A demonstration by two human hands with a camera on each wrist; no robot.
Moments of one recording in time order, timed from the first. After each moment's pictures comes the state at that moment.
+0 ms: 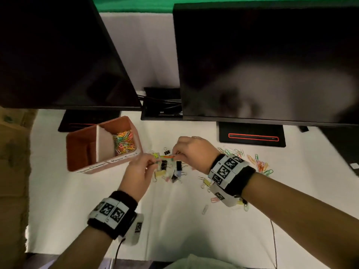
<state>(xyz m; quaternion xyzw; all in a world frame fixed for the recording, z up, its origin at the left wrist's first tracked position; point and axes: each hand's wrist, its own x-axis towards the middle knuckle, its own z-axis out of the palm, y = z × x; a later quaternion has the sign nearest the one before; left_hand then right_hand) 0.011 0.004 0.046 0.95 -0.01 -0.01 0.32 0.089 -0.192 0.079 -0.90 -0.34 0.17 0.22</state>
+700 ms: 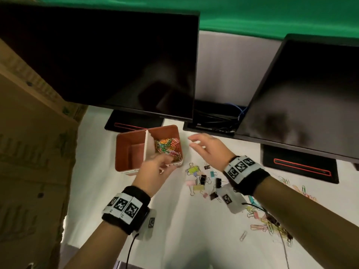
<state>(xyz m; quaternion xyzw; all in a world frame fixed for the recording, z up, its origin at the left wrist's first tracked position) 0.027 0.092 0.058 0.92 0.07 -0.04 0.38 0.130 -0.097 0.068 -0.87 -0.26 0.20 0.37</state>
